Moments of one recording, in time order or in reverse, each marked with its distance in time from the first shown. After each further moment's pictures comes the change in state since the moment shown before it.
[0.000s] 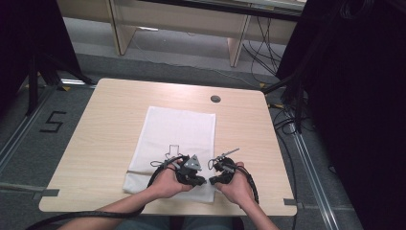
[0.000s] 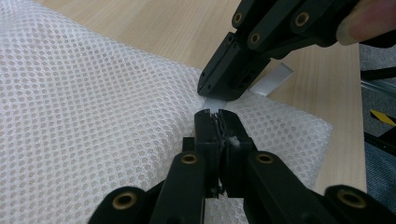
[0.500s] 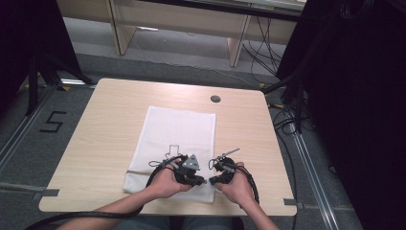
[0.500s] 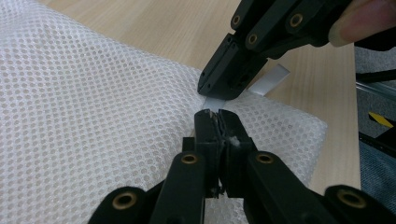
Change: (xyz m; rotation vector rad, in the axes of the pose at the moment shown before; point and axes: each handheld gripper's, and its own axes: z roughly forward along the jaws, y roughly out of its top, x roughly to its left) left arm 0.000 -0.001 -0.005 -0.011 -0.001 -0.004; right arm -0.002 0.000 0.000 -0.012 0.013 -0.023
